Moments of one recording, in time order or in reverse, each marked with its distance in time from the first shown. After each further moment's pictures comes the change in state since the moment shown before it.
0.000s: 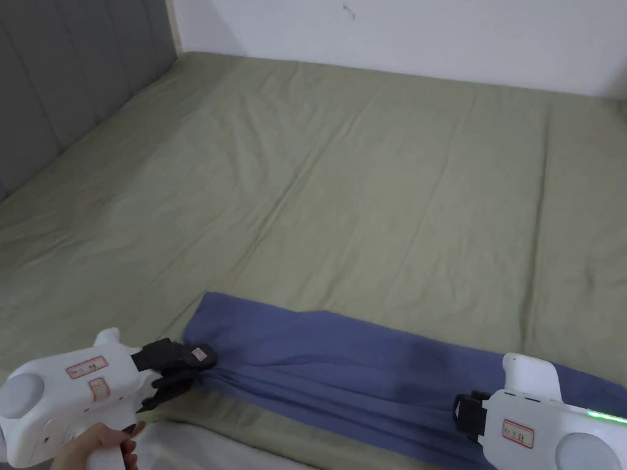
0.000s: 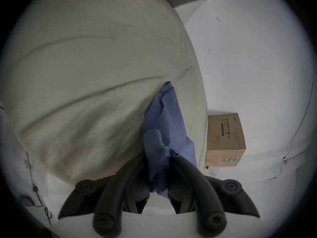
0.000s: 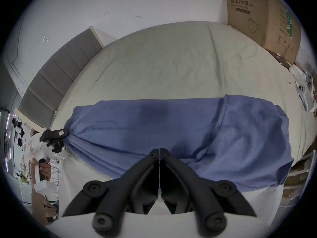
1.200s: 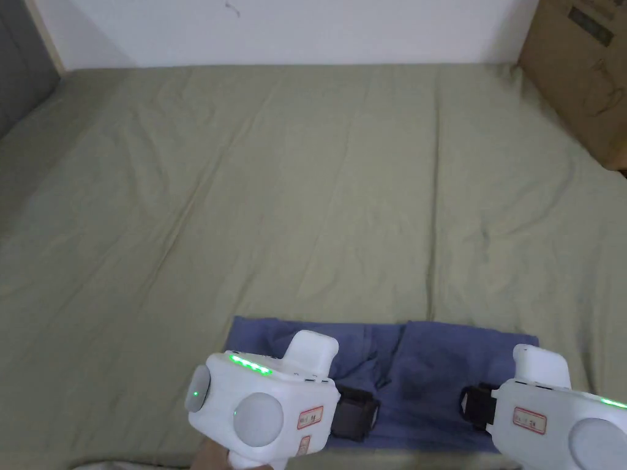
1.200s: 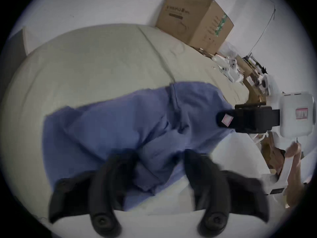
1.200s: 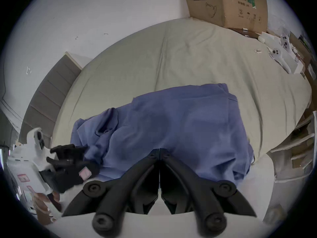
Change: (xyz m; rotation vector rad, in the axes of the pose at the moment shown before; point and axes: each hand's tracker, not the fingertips) left arm 0.167 -0.204 -0.151 -0.480 0.097 -1.139; right arm 0.093 -0.022 0.045 0.052 -0.070 -0.240
